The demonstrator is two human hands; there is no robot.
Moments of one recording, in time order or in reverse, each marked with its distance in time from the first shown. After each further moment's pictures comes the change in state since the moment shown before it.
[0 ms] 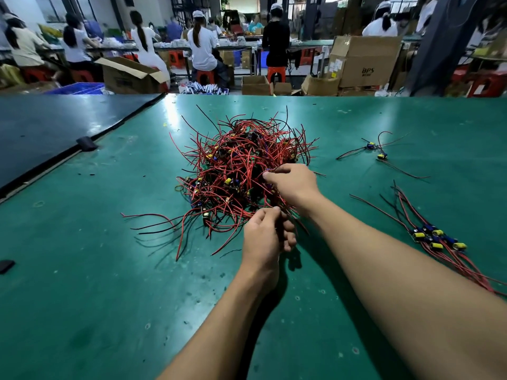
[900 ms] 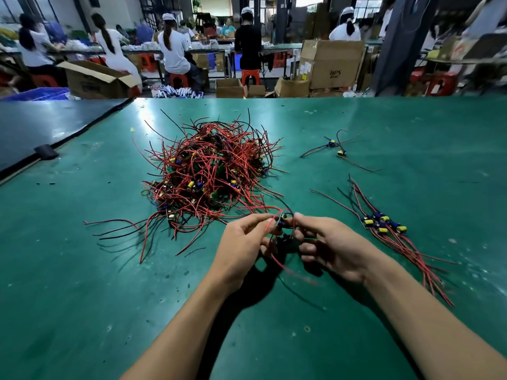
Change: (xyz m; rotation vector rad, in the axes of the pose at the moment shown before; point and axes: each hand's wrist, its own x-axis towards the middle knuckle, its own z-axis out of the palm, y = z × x) left_hand -0.016 -0.012 0.005 0.292 -0.264 0.084; right_hand -0.109 0.079 -0.103 0.796 -0.473 0.341
